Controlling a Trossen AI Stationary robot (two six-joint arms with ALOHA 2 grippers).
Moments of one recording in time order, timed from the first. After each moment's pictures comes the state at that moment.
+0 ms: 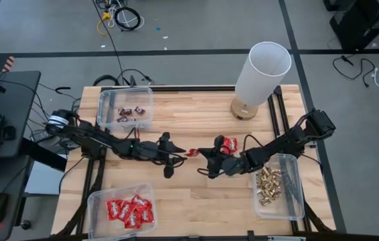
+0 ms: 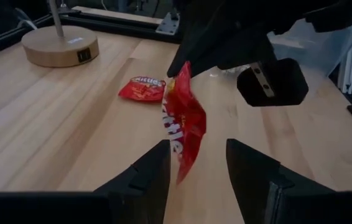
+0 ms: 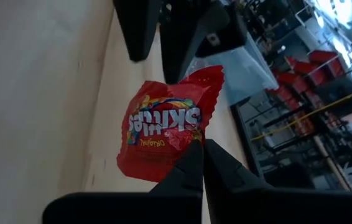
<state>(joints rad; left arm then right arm) -0.20 1.52 0.58 0.62 -0.28 -0.24 0.36 1.65 0.74 0.44 0.80 -0.47</state>
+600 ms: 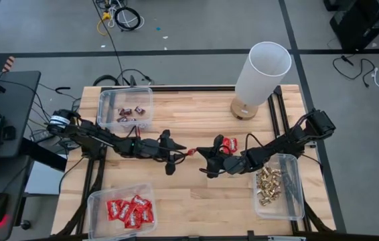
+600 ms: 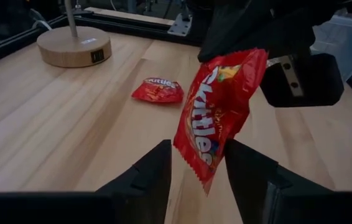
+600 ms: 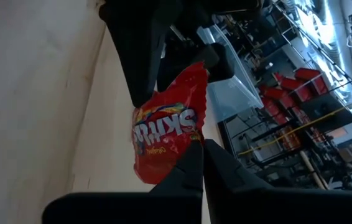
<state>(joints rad) -0.16 1.53 0.58 0.64 -0.28 -0.24 0.36 1.65 0.74 0.55 0.80 -0.58</state>
